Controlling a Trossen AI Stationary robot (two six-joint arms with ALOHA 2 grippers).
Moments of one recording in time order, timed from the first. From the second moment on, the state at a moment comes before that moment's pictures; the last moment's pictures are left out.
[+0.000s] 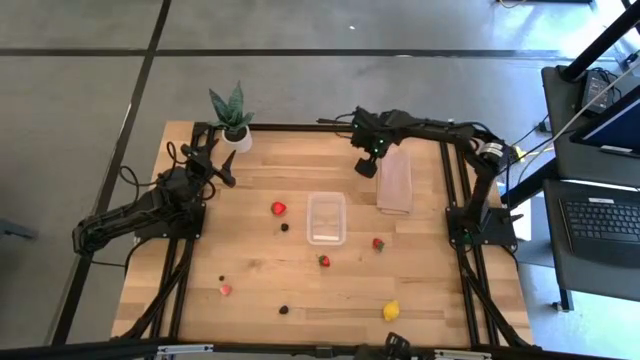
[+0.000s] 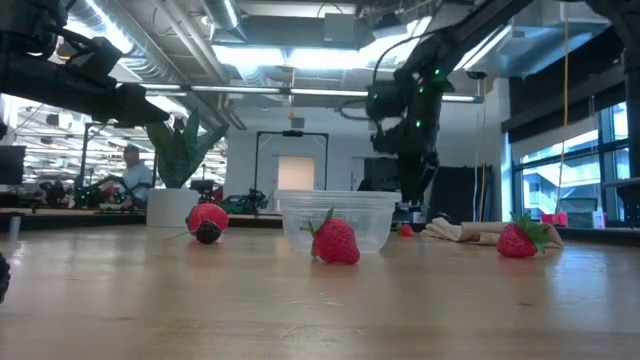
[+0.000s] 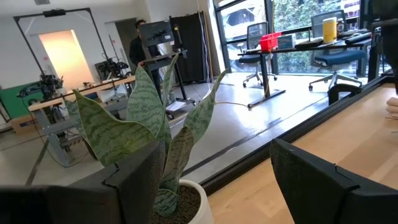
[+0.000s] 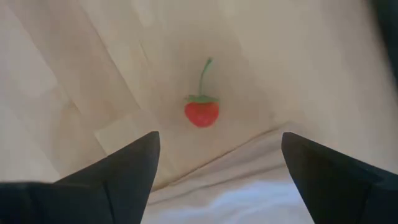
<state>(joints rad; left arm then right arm) 0.43 0.01 0.04 -0.02 -0.64 0.21 -0.58 1.87 1.35 -0.86 0.00 -0.11</state>
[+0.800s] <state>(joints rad) 0.43 0.01 0.04 -0.02 -0.64 0.21 -0.56 2.01 1.35 -0.75 0.01 -0.12</state>
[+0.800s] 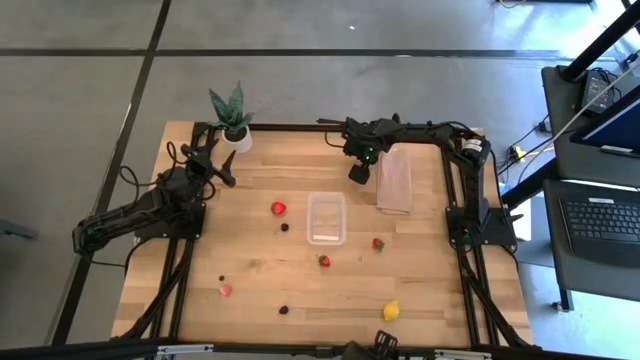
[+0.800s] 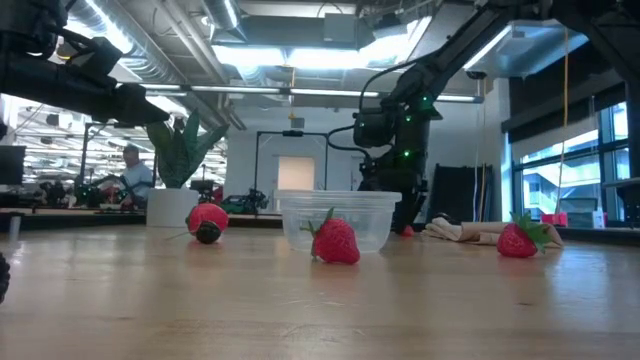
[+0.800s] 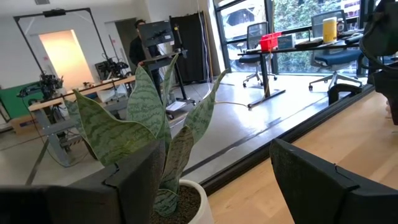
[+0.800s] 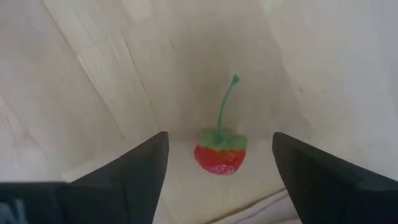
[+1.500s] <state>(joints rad) 0.43 0.01 0.04 -0.02 -0.64 0.21 -0.56 2.01 1.35 -0.75 0.01 -0.11</state>
